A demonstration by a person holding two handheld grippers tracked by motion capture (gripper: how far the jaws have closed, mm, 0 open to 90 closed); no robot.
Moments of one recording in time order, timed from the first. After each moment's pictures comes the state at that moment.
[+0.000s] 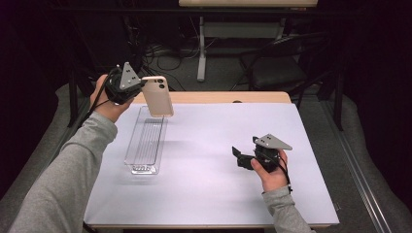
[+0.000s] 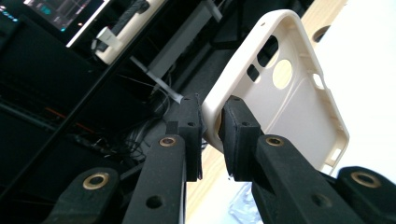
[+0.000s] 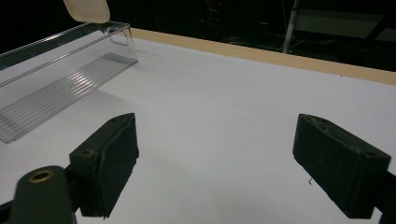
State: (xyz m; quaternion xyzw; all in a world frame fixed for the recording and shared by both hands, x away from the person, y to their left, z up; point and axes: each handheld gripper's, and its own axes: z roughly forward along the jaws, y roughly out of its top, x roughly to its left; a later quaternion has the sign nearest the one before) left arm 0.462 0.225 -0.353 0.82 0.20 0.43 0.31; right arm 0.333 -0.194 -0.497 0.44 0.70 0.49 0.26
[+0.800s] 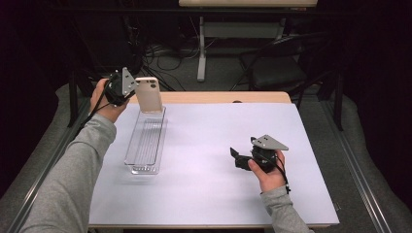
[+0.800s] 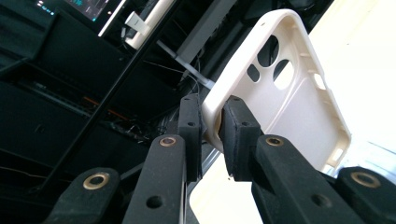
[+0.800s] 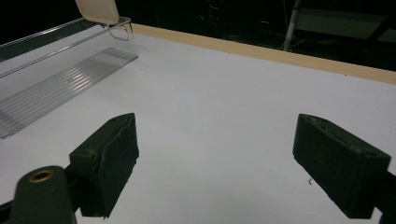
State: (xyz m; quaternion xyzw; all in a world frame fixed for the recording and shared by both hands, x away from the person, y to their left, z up) left arm 0.486 0.239 -0.390 0.81 0.20 0.49 0.26; right arm 0.334 -0.188 -0.501 0.44 0.71 0.49 0.26
